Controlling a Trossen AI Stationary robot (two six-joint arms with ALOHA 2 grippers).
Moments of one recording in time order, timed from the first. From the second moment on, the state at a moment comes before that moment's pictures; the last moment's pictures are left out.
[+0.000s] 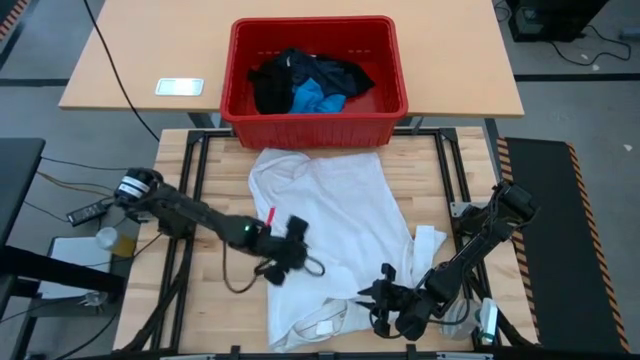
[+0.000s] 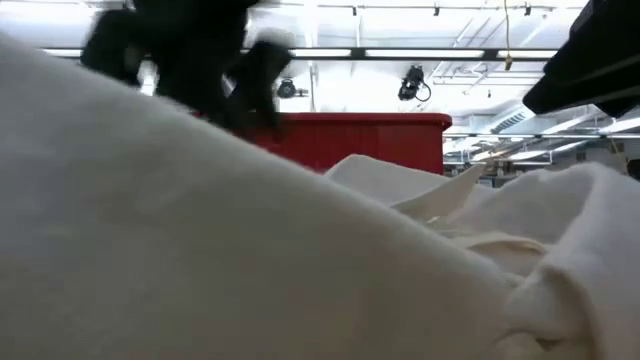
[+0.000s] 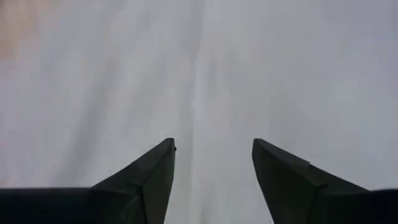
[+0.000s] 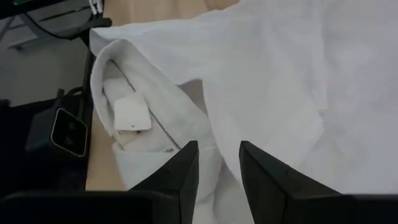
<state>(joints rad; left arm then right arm) -0.33 1.61 1.06 -0.45 -0.27 0.27 0.81 1.74 0.97 -0.09 0.69 0.88</state>
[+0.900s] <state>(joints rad) -0.12 1.61 0.82 -0.71 -0.61 0.26 0.66 1.81 0.97 0.01 0.72 0.69</state>
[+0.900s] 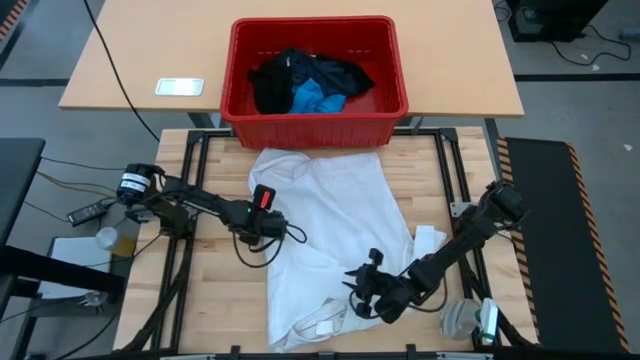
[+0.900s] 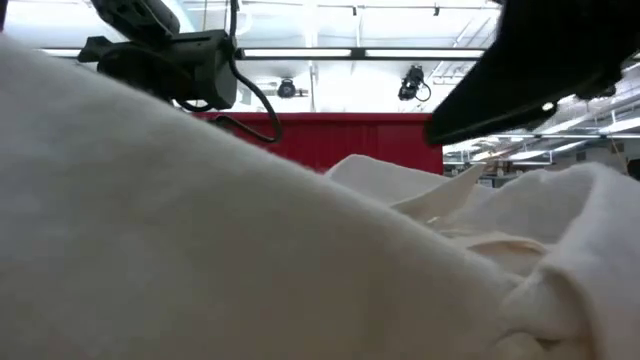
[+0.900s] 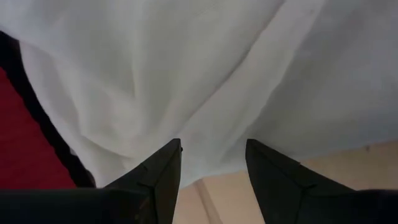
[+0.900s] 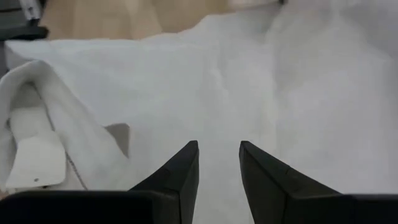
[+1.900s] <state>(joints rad) -0.02 1.61 0.70 -0.65 -0.68 0.41 0.59 2.04 0.97 0.31 0.50 0.66</state>
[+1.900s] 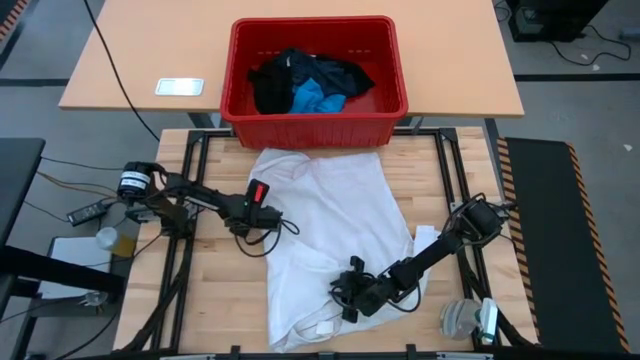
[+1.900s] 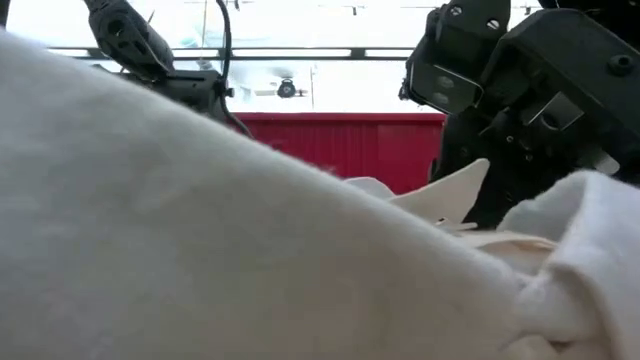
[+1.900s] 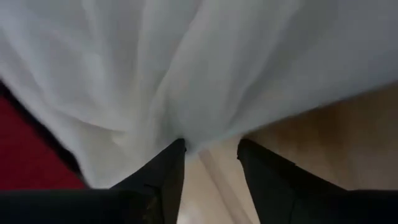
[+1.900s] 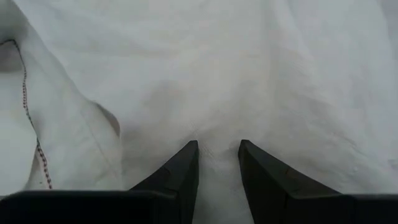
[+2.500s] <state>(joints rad) 0.07 1.61 0.70 -0.37 -0.76 0.49 0.58 2.04 0.97 0.31 0.45 0.70</state>
